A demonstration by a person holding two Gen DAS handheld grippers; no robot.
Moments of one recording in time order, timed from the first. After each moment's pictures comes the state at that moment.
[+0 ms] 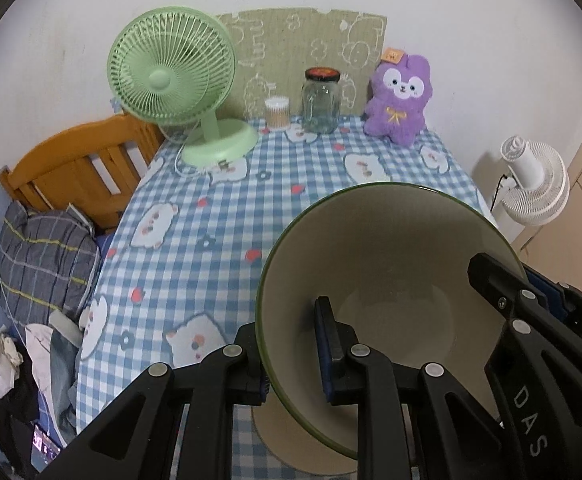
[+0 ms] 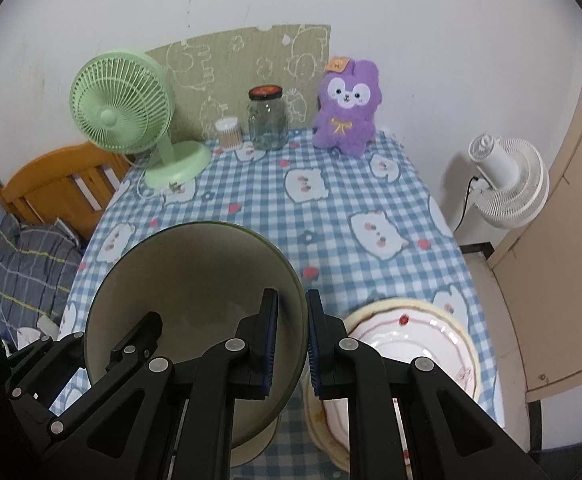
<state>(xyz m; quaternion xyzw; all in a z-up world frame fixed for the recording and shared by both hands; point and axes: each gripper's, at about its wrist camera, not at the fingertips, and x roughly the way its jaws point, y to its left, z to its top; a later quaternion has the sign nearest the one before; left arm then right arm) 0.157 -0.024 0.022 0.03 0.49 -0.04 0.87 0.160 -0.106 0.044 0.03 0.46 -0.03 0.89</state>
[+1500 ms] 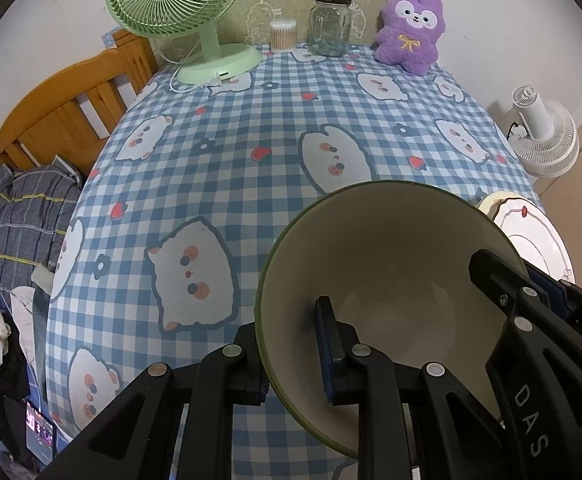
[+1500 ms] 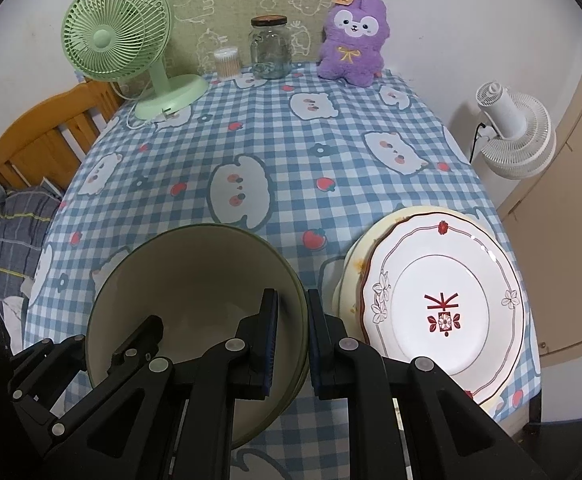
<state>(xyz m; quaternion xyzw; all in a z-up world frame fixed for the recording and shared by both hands) 0.125 0.002 -0.056 0.02 0.55 -0.05 0.83 0.133 -0.080 -0.035 0.02 0.52 -0.05 0.85</state>
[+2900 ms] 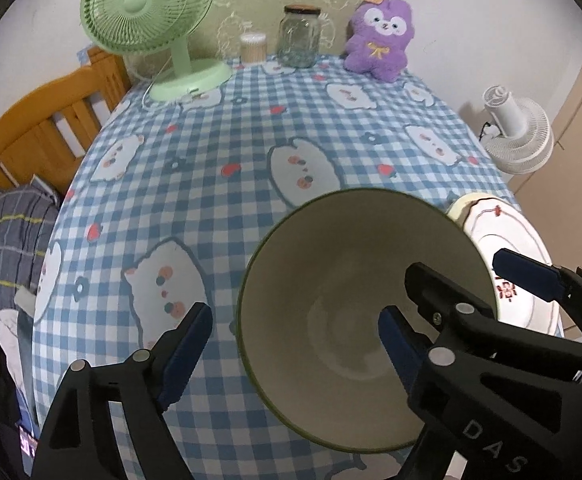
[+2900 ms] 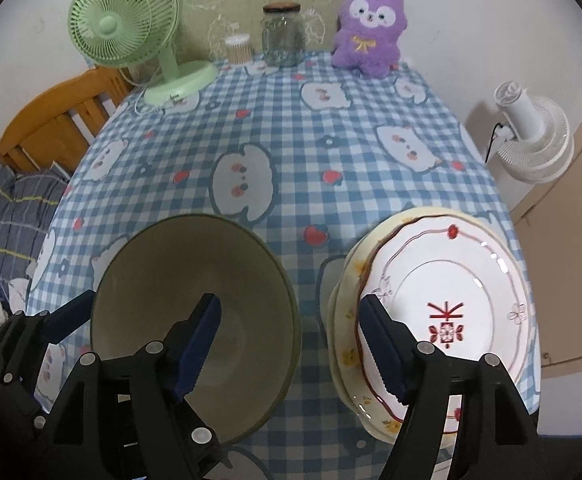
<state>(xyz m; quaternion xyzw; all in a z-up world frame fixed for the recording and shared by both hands) 0.129 -0.006 -0.055 0.02 0.54 -0.09 0.84 0.143 -0.092 -0.044 0.02 0.54 -0.01 0.84</state>
